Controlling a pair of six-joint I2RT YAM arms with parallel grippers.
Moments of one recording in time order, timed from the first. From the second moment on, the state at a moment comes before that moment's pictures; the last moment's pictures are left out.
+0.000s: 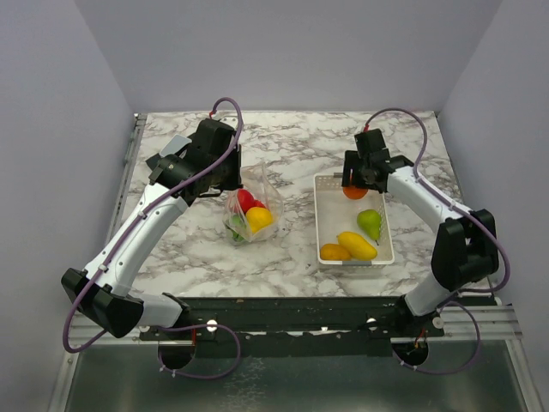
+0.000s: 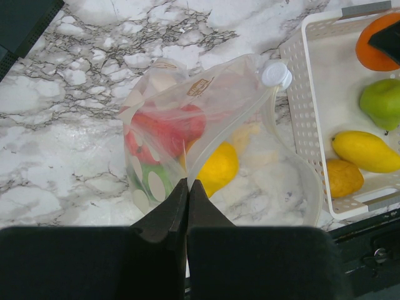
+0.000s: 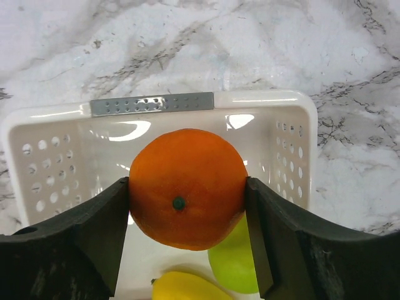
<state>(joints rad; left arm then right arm) -0.54 1.33 1.50 -0.92 -0.08 -0.34 0.32 1.63 1.23 -0.53 0.25 0.31</state>
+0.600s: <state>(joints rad) -0.54 1.33 1.50 -0.92 -0.07 -0.34 0.32 1.37 1.32 -0.58 -0.02 0.32</state>
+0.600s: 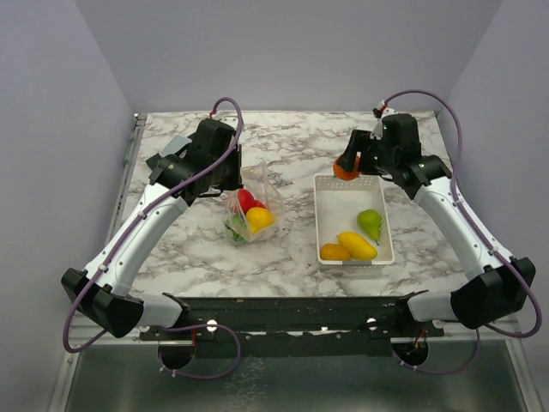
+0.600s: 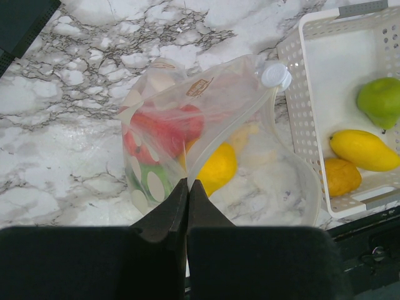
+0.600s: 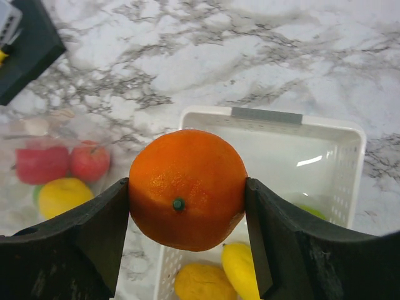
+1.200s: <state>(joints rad) -0.54 1.33 1.50 -0.91 -0.07 -0.33 0.36 1.26 1.39 -0.52 -0.41 0.39</state>
